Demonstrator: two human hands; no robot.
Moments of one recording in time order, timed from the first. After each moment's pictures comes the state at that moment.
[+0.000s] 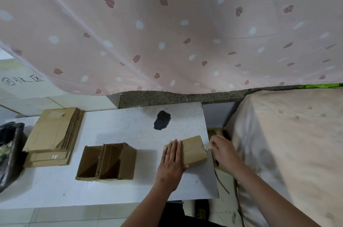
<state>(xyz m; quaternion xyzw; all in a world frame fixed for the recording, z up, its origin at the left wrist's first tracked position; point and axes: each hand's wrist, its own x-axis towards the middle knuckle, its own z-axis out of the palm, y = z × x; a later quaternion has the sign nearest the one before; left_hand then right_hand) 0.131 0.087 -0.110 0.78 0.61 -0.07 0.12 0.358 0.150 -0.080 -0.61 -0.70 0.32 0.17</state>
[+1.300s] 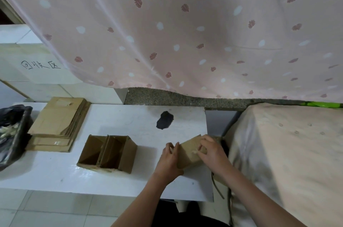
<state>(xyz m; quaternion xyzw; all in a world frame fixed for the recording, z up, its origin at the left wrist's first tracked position) 0.129 0.090 -0.088 0.68 0.67 0.04 0.31 0.322 0.139 -0.058 -0.54 -0.77 0.31 0.17</state>
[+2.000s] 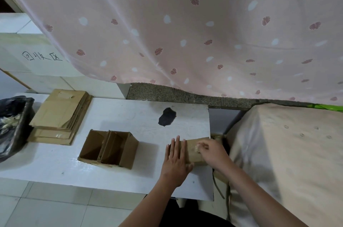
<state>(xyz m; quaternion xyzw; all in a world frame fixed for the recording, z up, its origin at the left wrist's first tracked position) 0.149 0.085 -0.109 0.72 0.66 -0.05 0.19 0.309 0.154 -0.058 -0.61 -0.66 0.42 0.12</state>
